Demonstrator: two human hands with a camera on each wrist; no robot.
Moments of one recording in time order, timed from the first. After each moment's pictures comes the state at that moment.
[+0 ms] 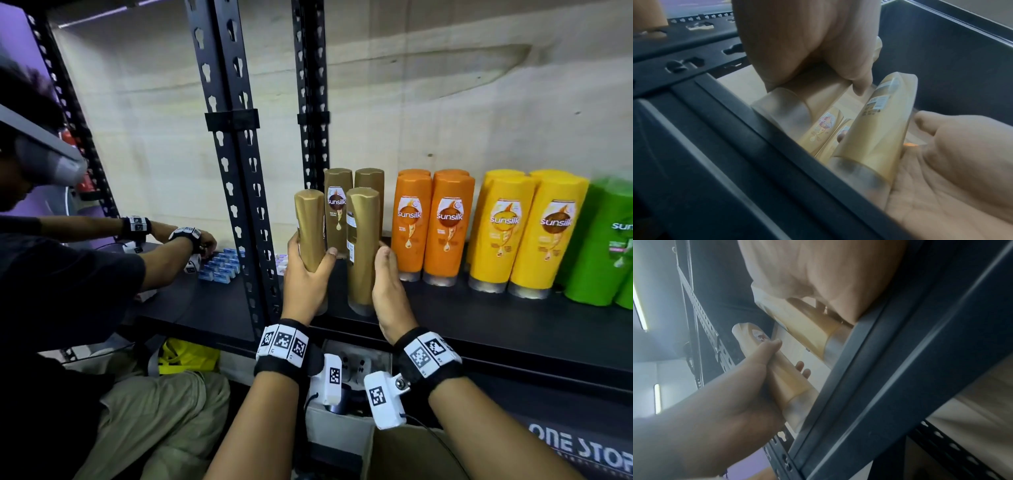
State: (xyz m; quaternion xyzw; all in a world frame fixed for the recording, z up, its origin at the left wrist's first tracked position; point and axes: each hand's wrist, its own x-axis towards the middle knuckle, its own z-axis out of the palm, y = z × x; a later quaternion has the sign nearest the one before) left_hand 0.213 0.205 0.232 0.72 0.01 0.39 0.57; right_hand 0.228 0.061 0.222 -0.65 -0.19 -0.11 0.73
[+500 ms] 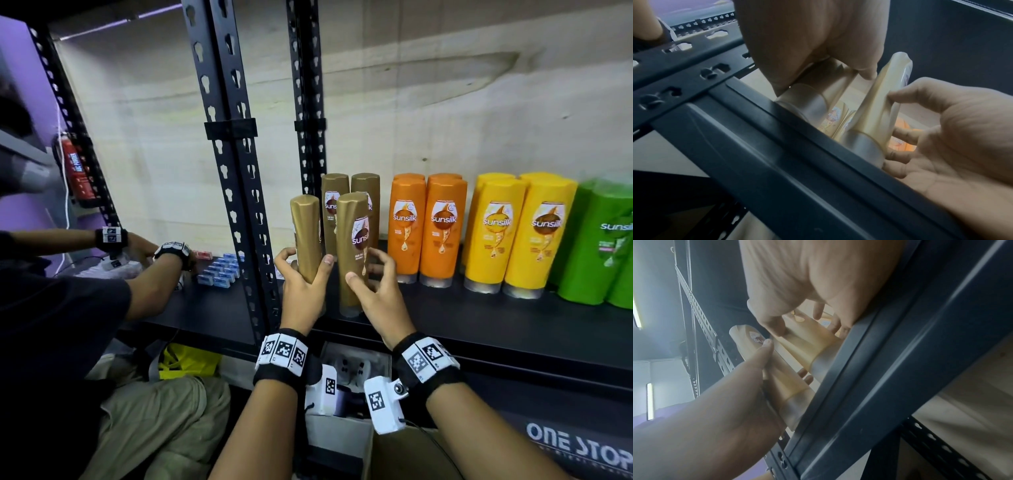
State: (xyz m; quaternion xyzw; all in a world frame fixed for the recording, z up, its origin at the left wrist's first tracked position) left_hand 0.200 0.202 0.221 0.71 0.01 0.37 0.60; right_hand 0.222 0.056 0.214 -0.67 -0.21 -0.11 0.70
